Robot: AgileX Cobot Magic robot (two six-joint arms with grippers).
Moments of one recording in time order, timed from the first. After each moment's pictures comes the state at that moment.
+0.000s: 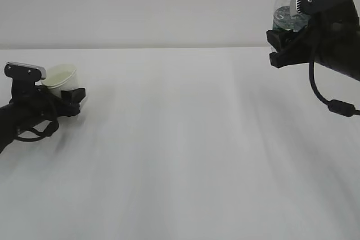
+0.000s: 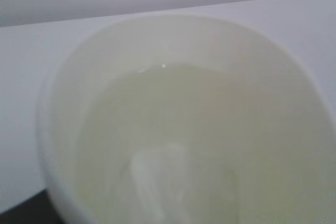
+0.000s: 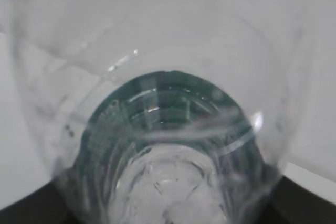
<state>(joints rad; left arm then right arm) -0.02 2.29 -0.94 0.37 -1.02 -0.19 0.15 1.68 -0.83 -0.22 -0.52 -0.19</state>
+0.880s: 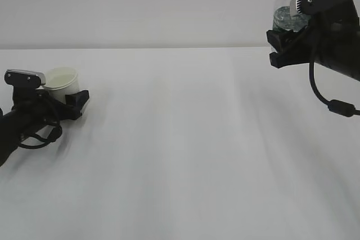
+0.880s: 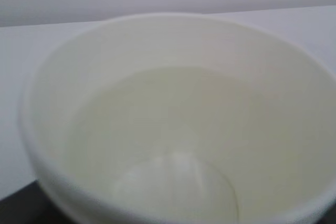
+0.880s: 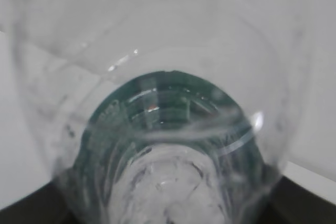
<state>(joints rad) -0.02 2.34 -0.94 0.34 -1.12 -0.18 0.15 1.68 -0.83 -0.22 -0.52 -0.19</state>
